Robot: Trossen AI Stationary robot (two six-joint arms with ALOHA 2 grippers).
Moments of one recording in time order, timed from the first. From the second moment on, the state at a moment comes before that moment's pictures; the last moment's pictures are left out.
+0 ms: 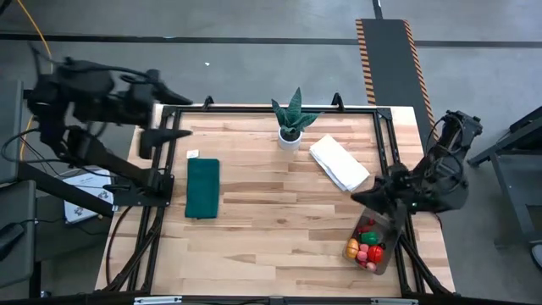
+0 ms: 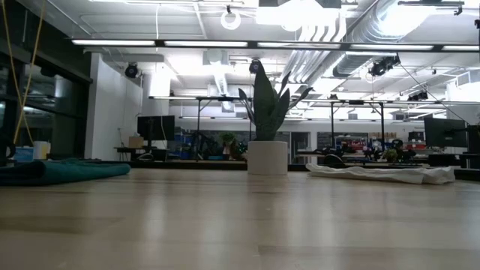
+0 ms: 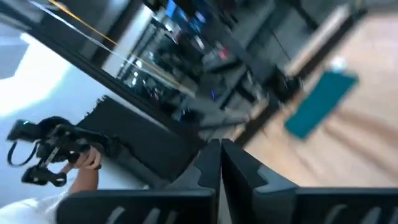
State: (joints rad) left arm 0.09 1.27 2.21 -1.33 -0.14 -0.01; right arm 0.94 0.89 0.97 -0.15 0.96 0.98
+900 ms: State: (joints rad) left arm 0.09 0.78 1.86 -1.26 -0.01 -0.06; right arm 0.79 0.83 0.97 0.41 0.91 0.15
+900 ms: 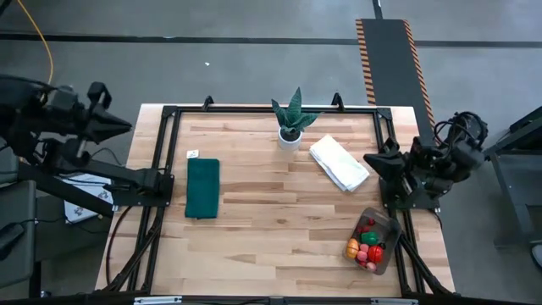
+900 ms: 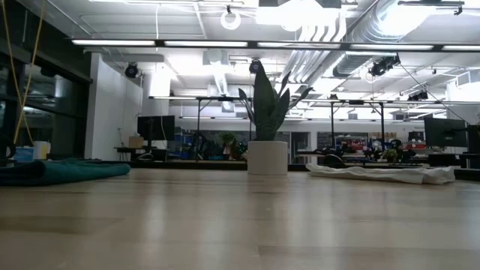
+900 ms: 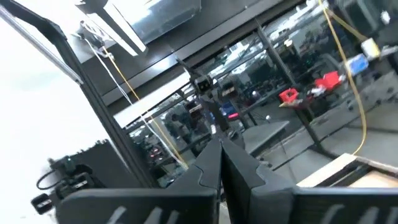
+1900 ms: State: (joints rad) left arm 0.09 0.18 0.62 -0.33 0.04 -0.29; right arm 0.28 0.81 0.97 -0.03 0.22 0.30
